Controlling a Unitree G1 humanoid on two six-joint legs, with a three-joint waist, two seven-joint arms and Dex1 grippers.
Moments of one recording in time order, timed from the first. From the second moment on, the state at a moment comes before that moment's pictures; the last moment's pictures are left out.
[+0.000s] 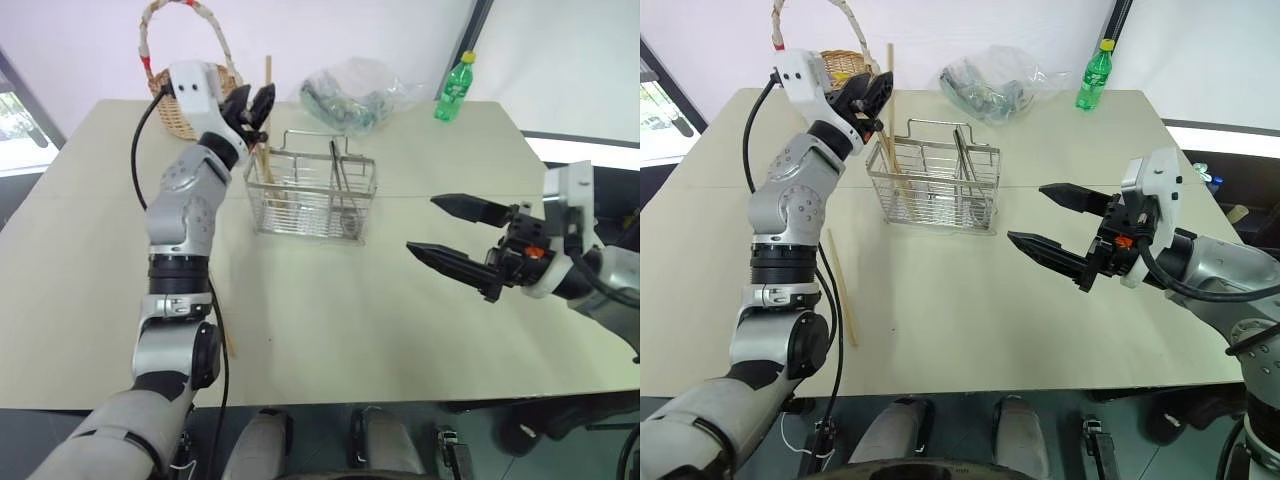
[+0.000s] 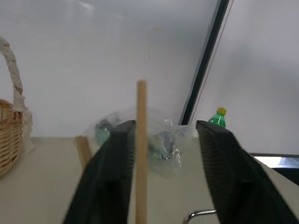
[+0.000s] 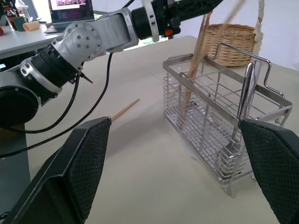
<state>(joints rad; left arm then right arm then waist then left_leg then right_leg) -0.90 0.21 0.21 0.26 -0.43 0.39 -0.26 -0.20 -0.86 -0.40 -0.64 1.08 0.80 0.64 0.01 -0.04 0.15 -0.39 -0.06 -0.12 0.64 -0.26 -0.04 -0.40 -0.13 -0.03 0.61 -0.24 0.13</state>
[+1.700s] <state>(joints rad) -0.76 0.42 0.36 0.17 -0.85 1.60 0.47 -0.20 -0.86 -0.29 -0.63 1.03 0.77 0.72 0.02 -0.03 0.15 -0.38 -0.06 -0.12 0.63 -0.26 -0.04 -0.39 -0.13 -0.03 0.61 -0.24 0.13</state>
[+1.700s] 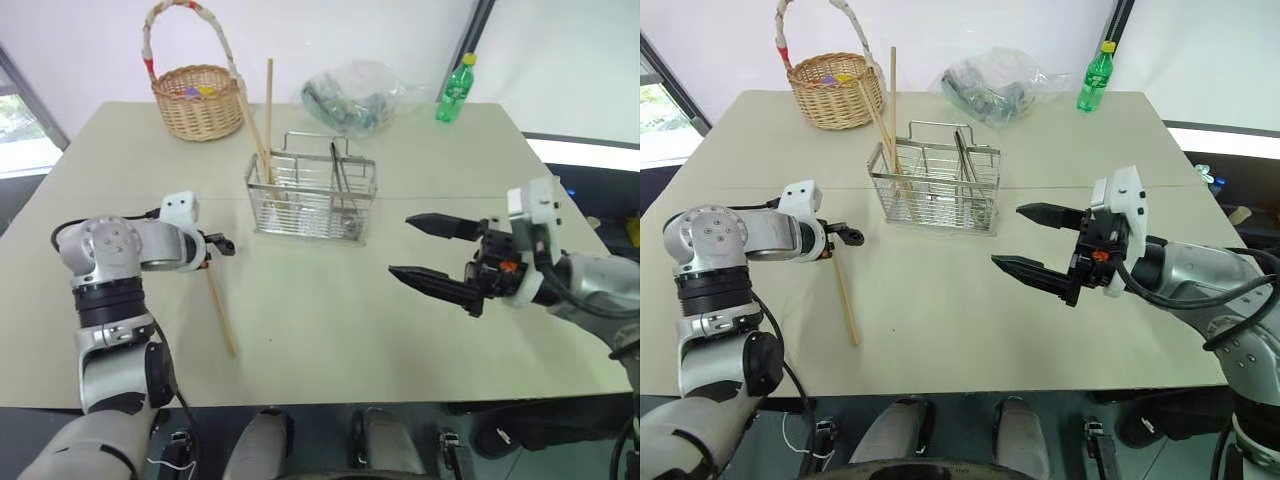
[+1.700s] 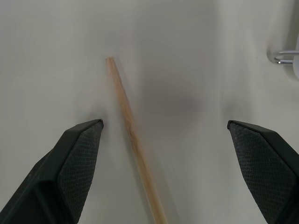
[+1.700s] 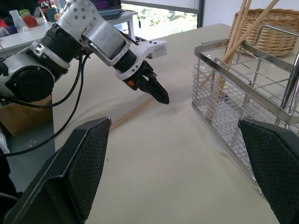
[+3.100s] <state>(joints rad) -1.40 0.54 0.49 0.64 -0.60 0.53 -0.19 -0.23 -0.91 -0.32 -0.59 1.06 0.77 0.71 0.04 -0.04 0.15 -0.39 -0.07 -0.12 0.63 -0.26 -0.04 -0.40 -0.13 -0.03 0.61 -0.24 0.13</state>
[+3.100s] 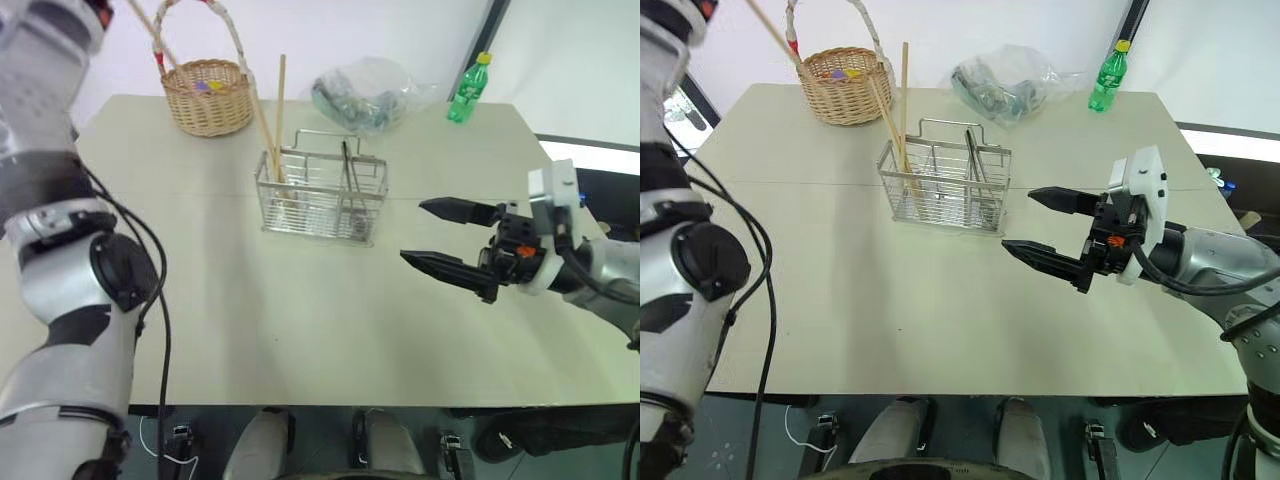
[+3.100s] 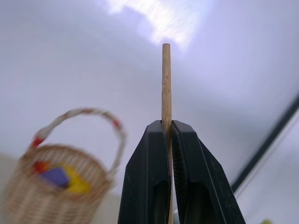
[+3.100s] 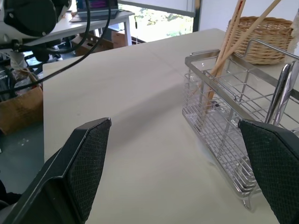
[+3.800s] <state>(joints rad) -1.13 0.32 0.20 0.40 -0.48 0.53 -0.38 -0.14 -0.87 -0.37 -0.66 1.08 0.76 0.61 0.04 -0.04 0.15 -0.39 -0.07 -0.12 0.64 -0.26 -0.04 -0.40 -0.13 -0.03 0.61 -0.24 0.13</state>
